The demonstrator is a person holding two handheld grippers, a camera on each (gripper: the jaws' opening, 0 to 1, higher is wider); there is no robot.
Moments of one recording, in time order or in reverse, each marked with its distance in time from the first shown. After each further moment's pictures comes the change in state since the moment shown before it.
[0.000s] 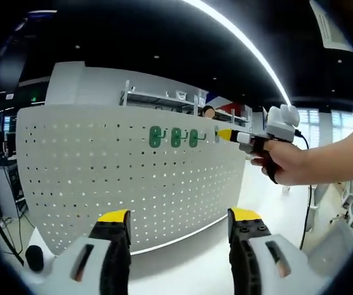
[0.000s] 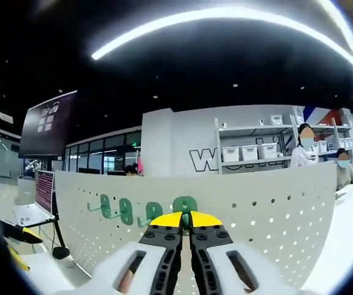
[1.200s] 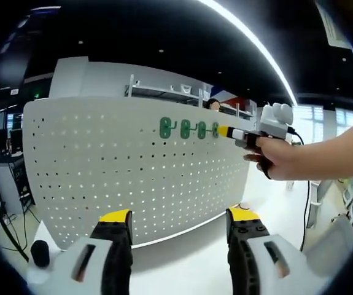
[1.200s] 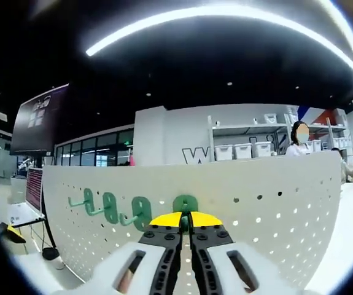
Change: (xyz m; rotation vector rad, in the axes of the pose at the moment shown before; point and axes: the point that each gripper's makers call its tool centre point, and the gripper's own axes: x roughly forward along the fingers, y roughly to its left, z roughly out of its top) left arm -0.007 0.017 -0.012 -0.006 0.050 0.031; right arm 0.023 -0.007 -0.018 -0.013 0.000 -0.079
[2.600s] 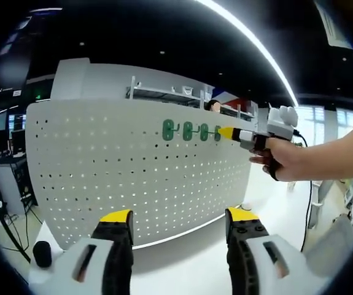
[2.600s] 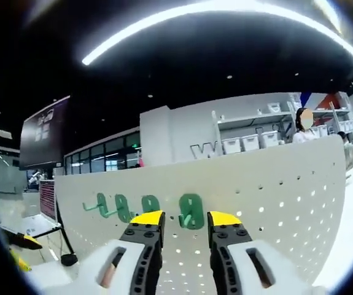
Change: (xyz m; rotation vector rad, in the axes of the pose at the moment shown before) left arm -0.004 0.003 0.005 0.009 -0.016 0.011; right arm -0.017 0.007 -0.001 0.116 0.046 0.162
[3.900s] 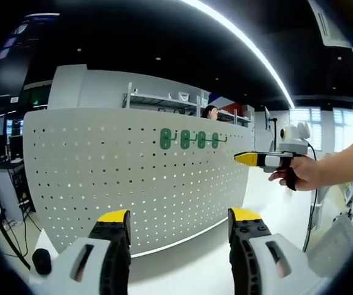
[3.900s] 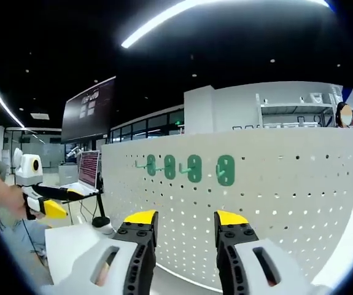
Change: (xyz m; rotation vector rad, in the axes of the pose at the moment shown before) left arm 0.002 -0.001 0.010 0.013 -0.046 -0.024; right arm -0.062 0.030 -0.031 -0.084 0.138 0.253
